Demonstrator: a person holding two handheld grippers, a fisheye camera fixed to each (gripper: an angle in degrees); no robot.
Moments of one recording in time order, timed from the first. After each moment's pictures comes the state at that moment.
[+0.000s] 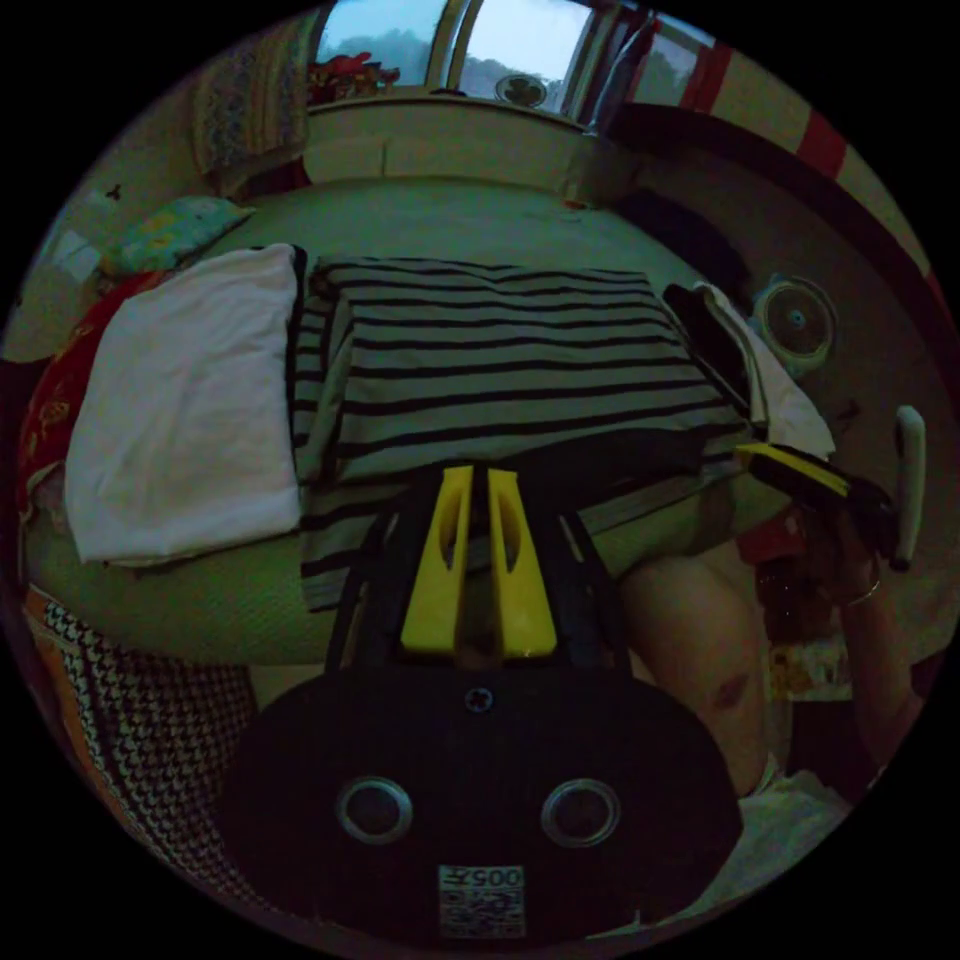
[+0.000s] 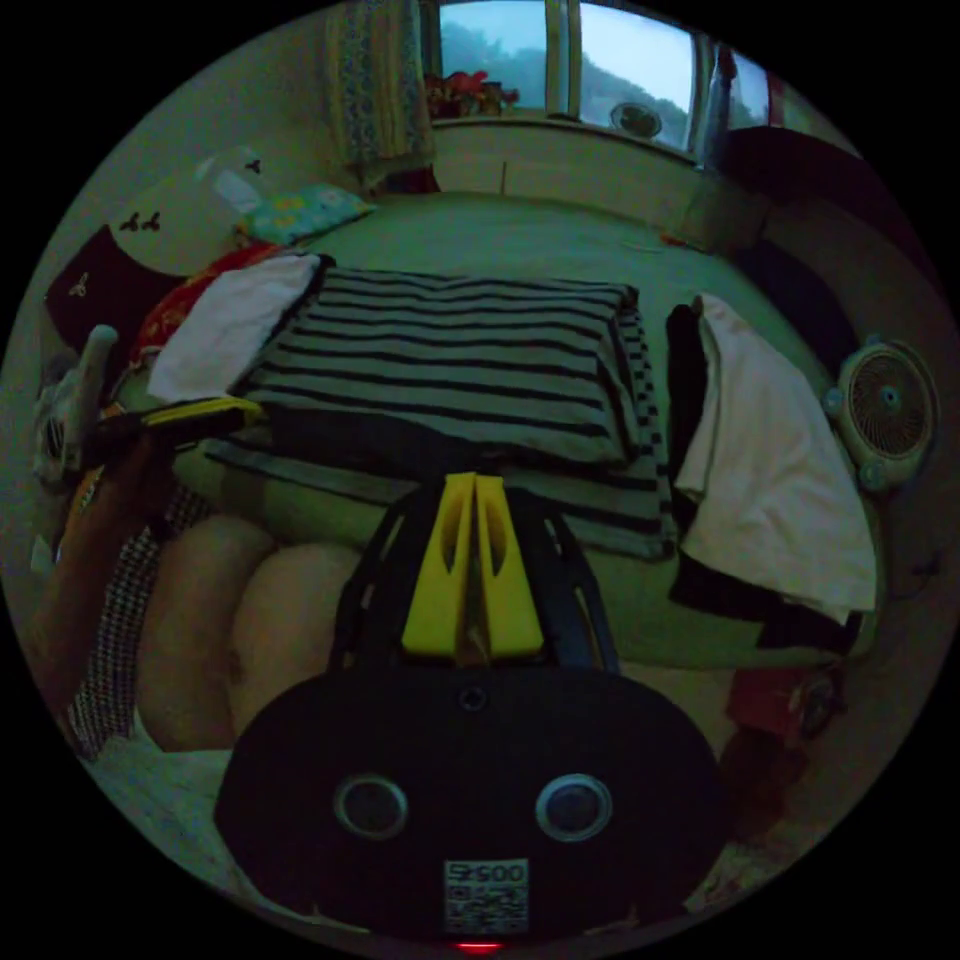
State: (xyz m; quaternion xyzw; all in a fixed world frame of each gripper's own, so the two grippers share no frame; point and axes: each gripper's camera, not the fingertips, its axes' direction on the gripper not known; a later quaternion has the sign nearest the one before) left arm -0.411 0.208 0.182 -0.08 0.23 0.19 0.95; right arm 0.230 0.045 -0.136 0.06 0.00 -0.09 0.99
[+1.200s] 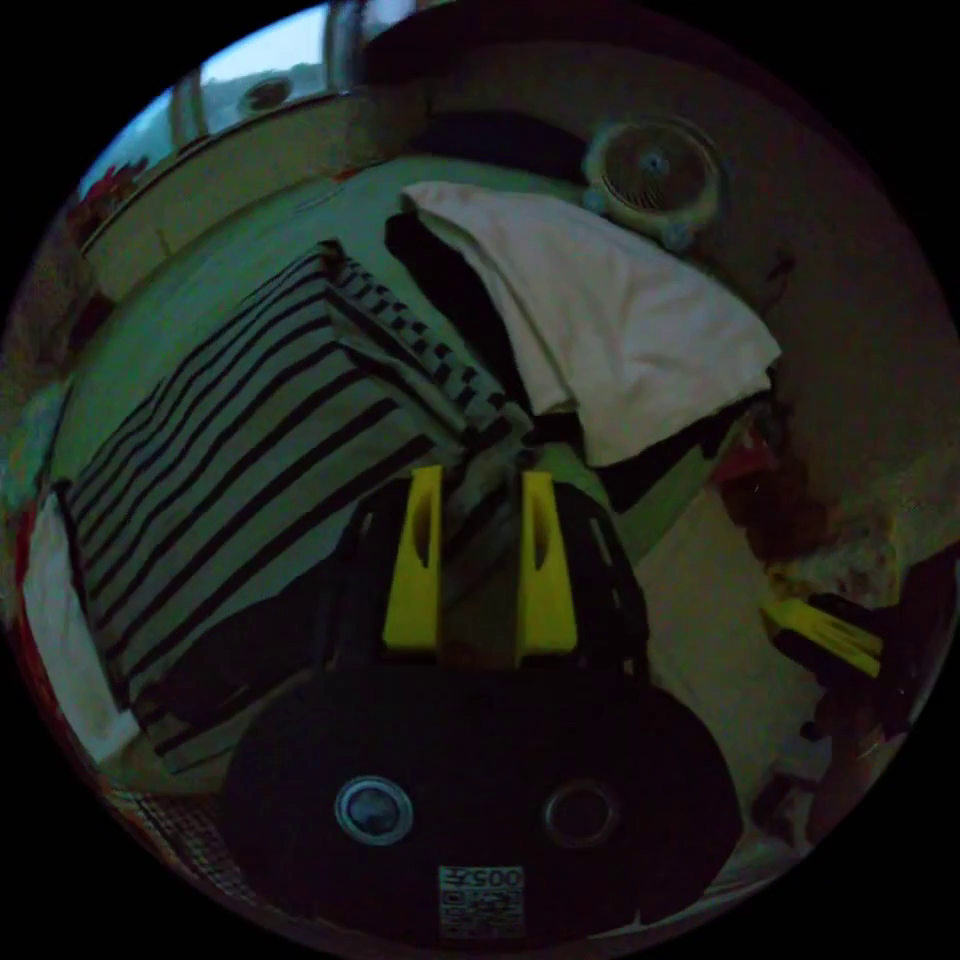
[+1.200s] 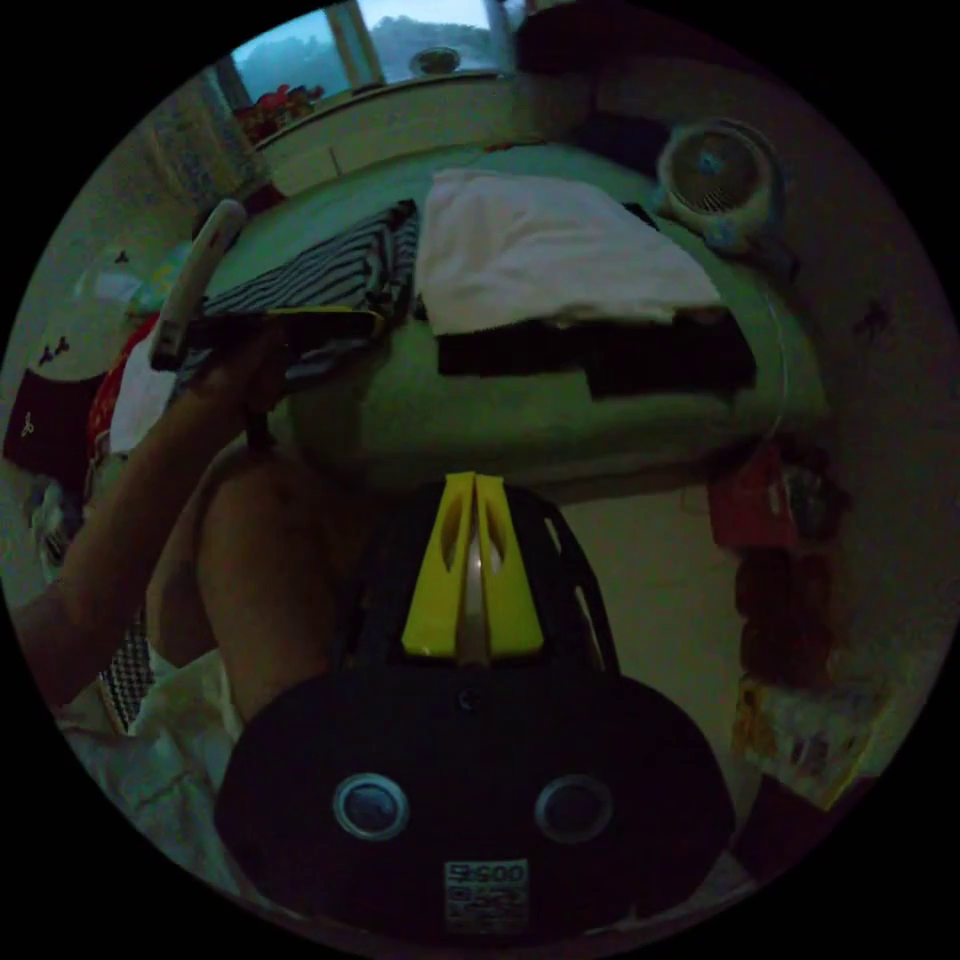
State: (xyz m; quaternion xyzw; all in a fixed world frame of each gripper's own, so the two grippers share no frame) left arm -0.014 0.279 0.101 -0.07 0.29 0.33 0.89; right arm 0.424 0.036 -0.242 0.04 -0.01 0.05 1.00
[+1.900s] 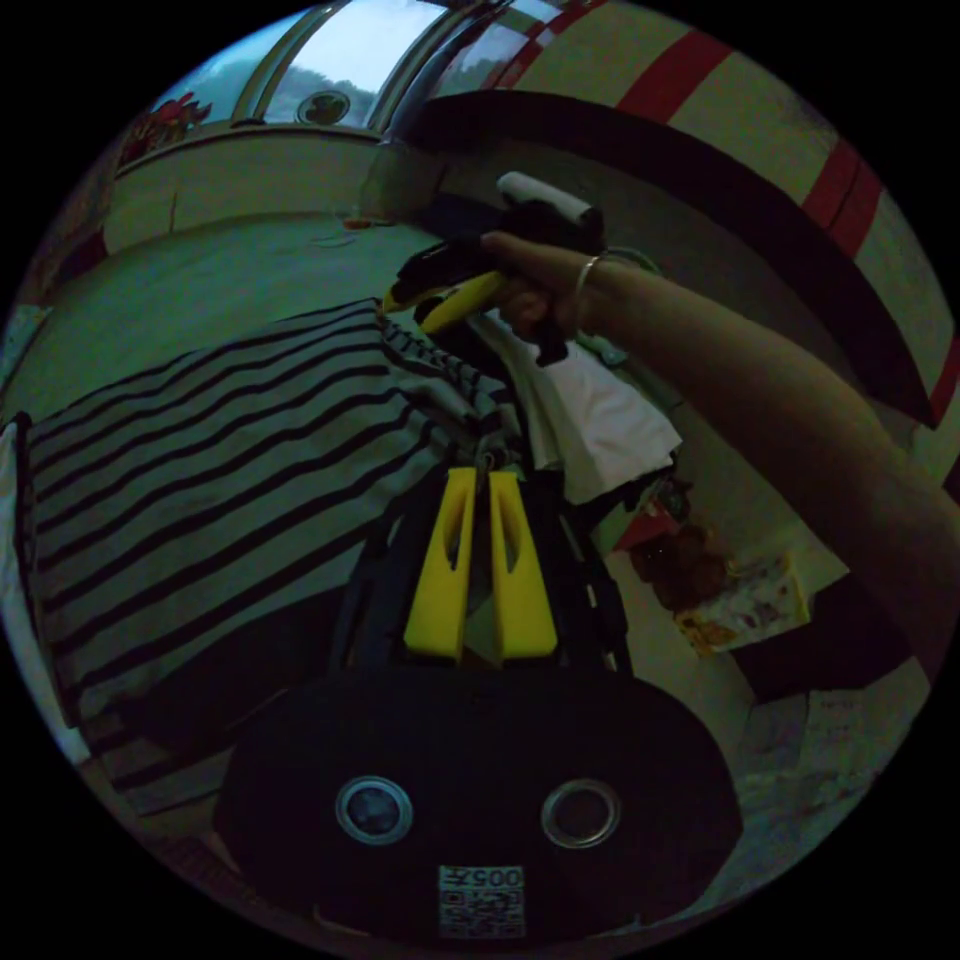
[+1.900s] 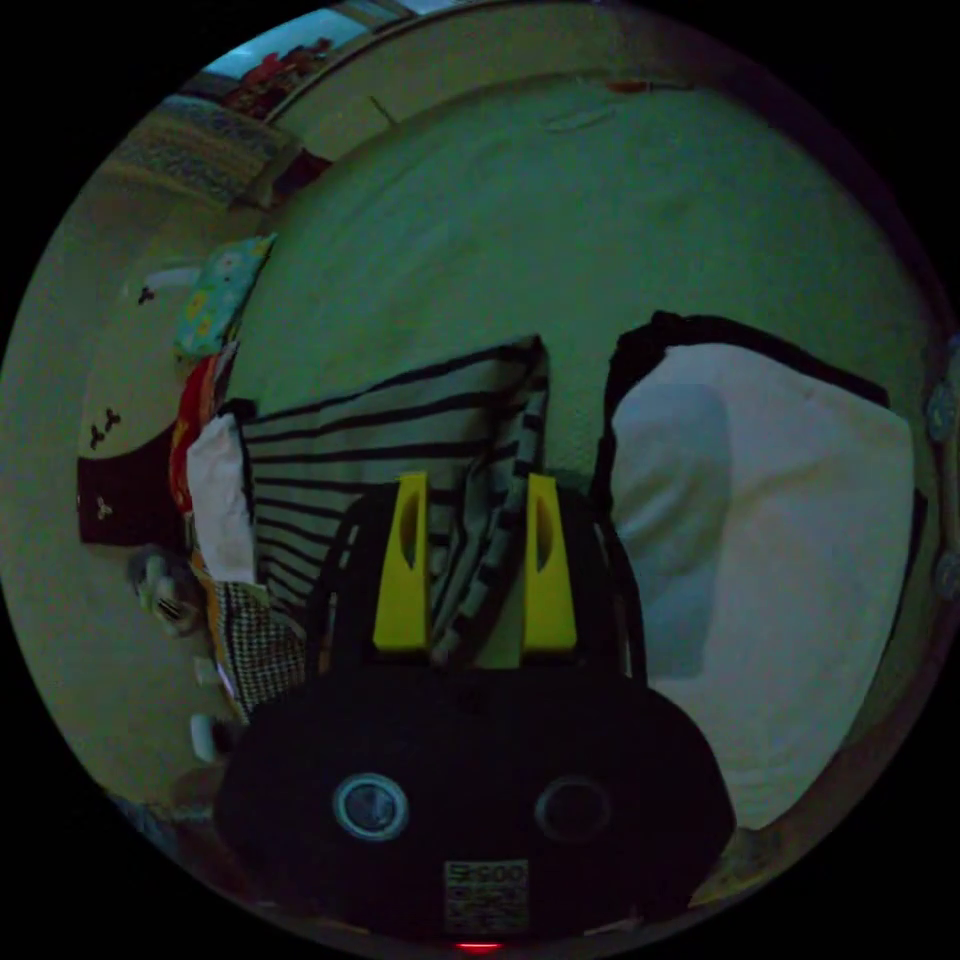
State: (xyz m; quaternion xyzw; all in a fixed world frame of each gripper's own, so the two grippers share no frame) left arm -0.146 0.245 0.101 -0.02 0.46 0.28 0.84; right arm 0.429 -0.367 -0.122 -0.11 -0.20 0.06 0.97
